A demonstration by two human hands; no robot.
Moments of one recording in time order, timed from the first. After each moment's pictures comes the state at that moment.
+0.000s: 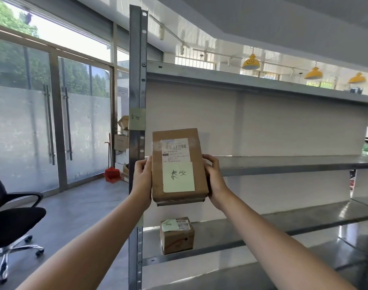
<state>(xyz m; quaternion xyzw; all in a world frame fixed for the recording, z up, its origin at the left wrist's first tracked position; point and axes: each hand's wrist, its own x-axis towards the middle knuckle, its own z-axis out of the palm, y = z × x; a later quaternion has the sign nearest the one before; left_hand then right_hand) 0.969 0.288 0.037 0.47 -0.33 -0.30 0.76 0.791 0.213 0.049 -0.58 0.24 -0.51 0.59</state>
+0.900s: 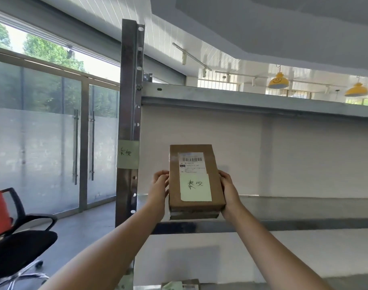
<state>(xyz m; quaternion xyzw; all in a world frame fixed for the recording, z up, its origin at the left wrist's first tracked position) 0.993 0.133 0.098 0.48 -0.32 -0.30 0.76 0.835 0.033 0.102 -0.54 0.23 -0.51 0.63</state>
